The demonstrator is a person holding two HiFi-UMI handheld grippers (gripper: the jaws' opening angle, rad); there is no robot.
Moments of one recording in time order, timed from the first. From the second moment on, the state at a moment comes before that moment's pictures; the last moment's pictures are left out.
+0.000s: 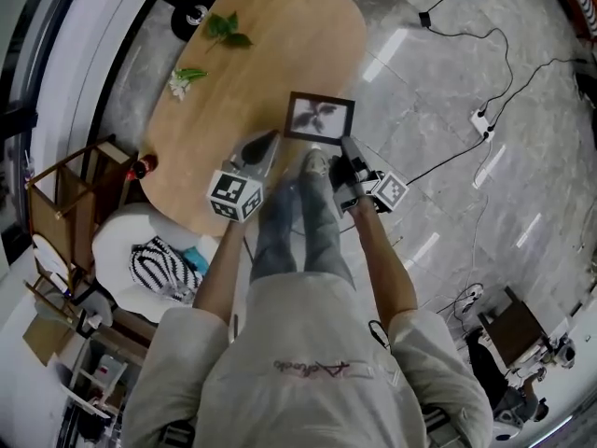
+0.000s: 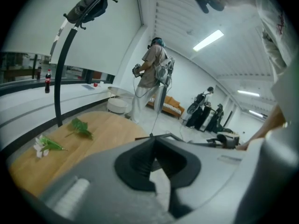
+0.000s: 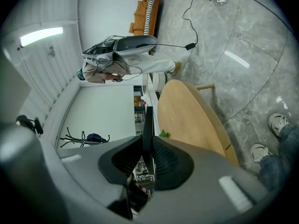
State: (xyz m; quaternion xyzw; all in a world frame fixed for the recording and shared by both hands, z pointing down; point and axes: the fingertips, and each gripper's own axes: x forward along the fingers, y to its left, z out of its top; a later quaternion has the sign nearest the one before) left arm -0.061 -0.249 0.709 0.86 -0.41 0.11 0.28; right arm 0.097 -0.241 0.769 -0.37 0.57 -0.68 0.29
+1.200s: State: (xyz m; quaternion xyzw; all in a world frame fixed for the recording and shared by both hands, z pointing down) left arm -0.079 -0.247 0.837 0.83 -0.42 0.14 0.33; right arm 0.048 -0.247 0.910 -0.36 0.57 -0.71 0.21
